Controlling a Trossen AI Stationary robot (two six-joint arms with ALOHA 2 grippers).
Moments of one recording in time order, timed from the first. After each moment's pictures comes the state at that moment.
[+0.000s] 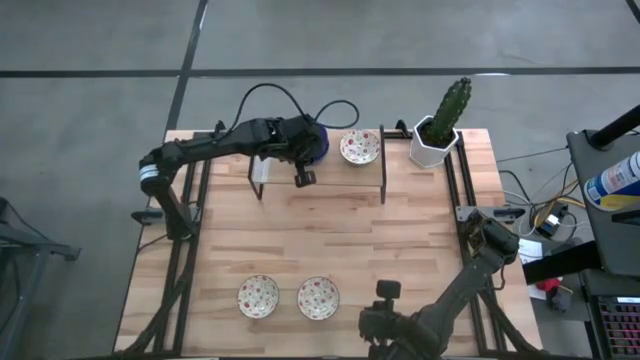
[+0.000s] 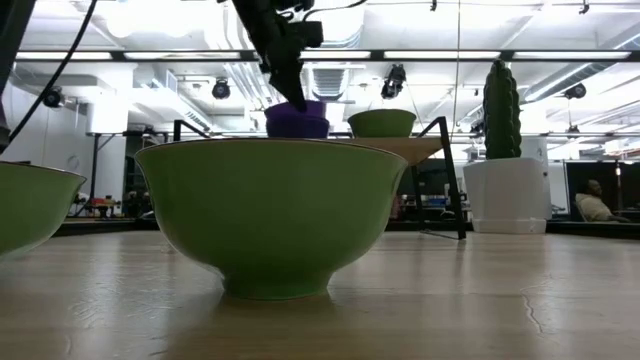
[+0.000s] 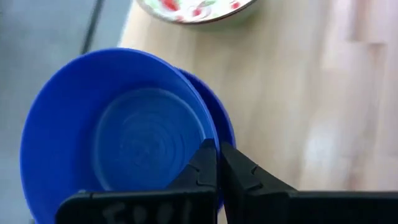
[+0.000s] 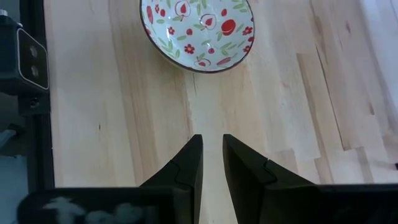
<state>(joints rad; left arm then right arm) 0.31 1.70 1.68 -0.92 -0.20 0.21 0.82 2.08 1.83 -1.18 0.58 0.91</state>
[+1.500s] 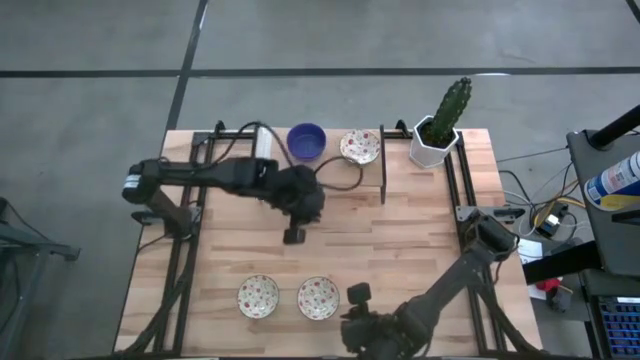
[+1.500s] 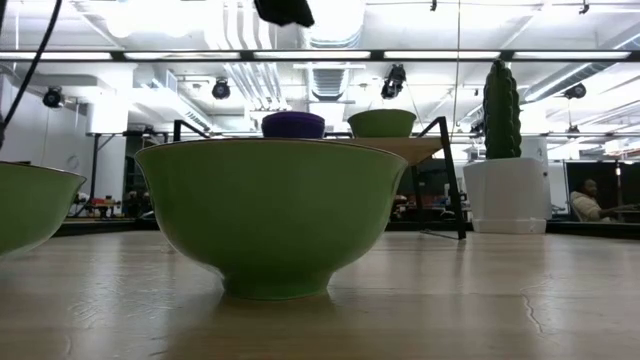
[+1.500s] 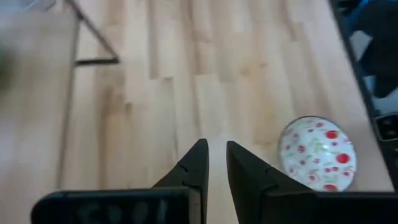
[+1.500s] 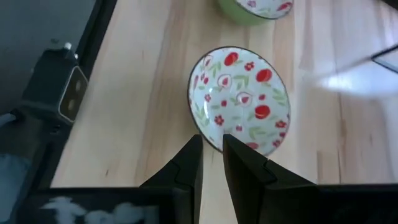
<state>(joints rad) -0.04 1.59 1.66 -0.91 0.08 0.03 0.76 2.08 1.76 -0.81 0.56 0.38</state>
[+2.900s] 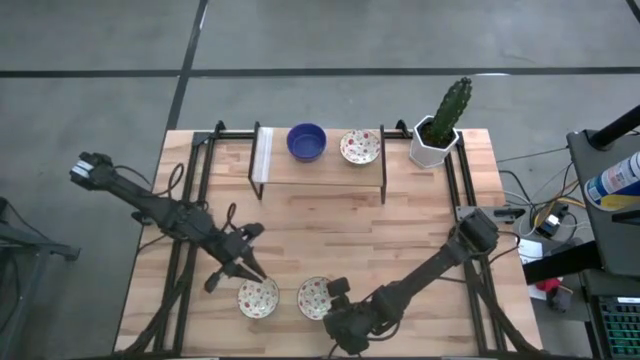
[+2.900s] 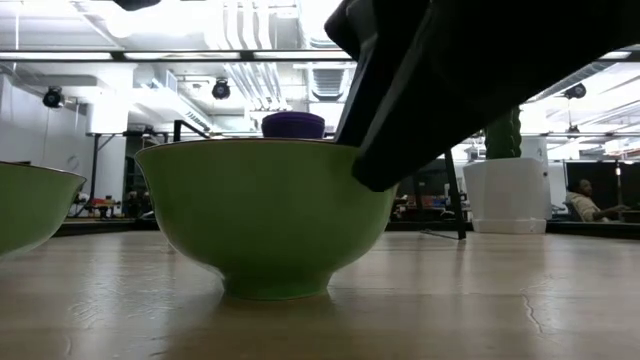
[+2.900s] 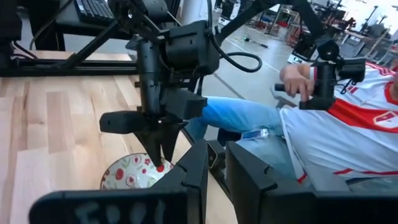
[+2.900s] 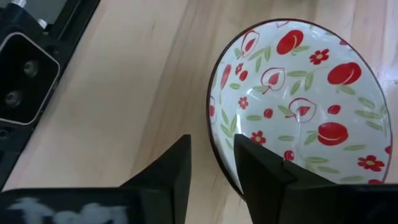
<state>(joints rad) -0.46 0.88 0.62 0.11 0.16 -0.24 0.62 2.15 1.60 -0.50 0.32 0.21</state>
